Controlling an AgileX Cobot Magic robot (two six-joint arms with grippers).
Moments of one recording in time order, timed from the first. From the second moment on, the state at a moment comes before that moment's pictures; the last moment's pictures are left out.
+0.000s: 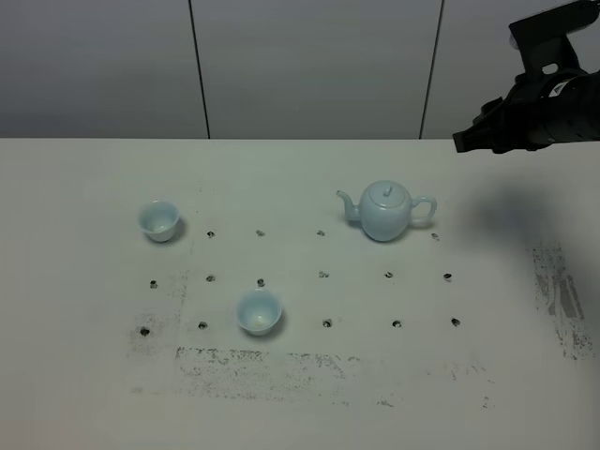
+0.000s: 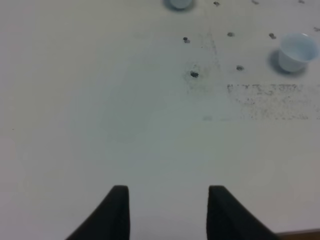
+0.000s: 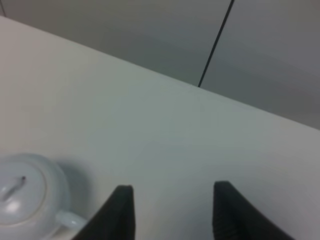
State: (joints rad) left arm -0.05 0.00 -0.46 -0.06 1.07 0.06; right arm 0.17 1.85 -1.40 0.19 0.37 -0.39
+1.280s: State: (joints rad) left arm -0.05 0.00 -0.46 -0.06 1.07 0.06; right arm 0.22 2.19 -1.66 0.19 0.77 -0.38
